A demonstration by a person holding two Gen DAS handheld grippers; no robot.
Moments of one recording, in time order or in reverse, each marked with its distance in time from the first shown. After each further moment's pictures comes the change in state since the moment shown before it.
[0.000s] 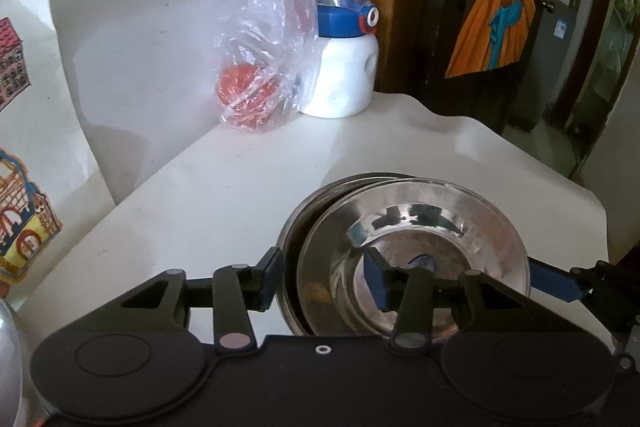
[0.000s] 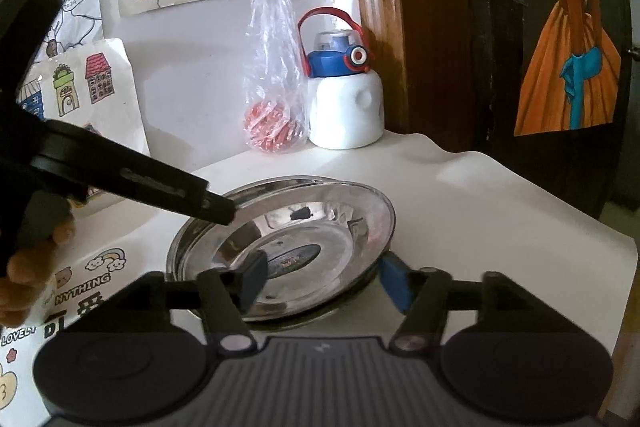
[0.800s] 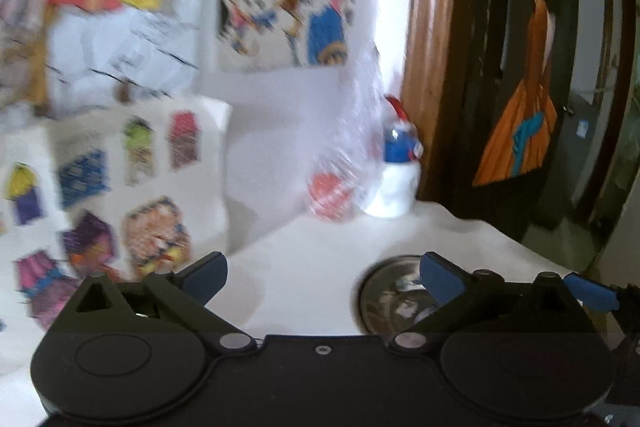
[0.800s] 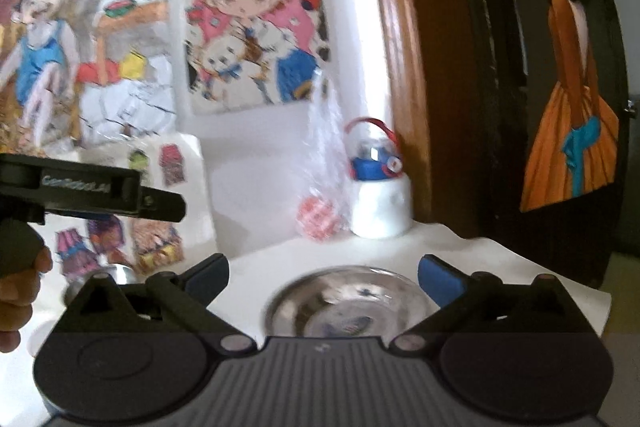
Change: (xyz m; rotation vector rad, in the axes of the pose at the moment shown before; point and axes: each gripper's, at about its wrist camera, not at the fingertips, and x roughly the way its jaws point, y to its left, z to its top) left arm -0.158 0.036 -0.031 -0.104 -0.318 0.126; right arm -0.098 0.048 0.026 -0.023 -0.232 0.065
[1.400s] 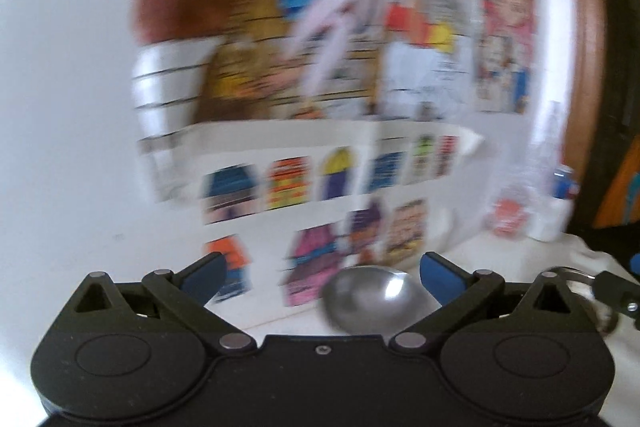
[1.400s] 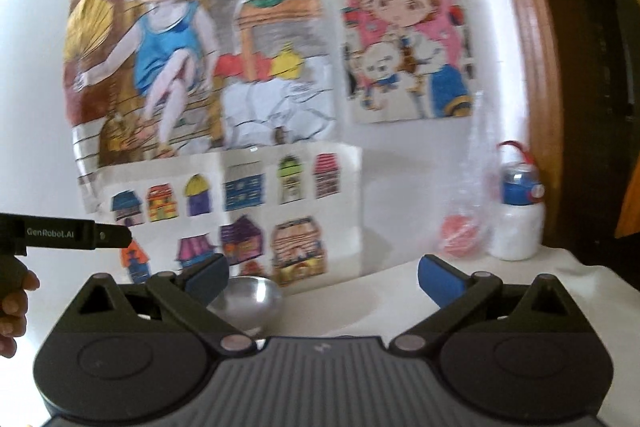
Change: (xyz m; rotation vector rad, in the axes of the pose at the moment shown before) left arm -0.116 0.165 -0.037 -0.156 -0.065 0.367; right arm 0.002 0.129 0.020 -0.091 0.020 0.240
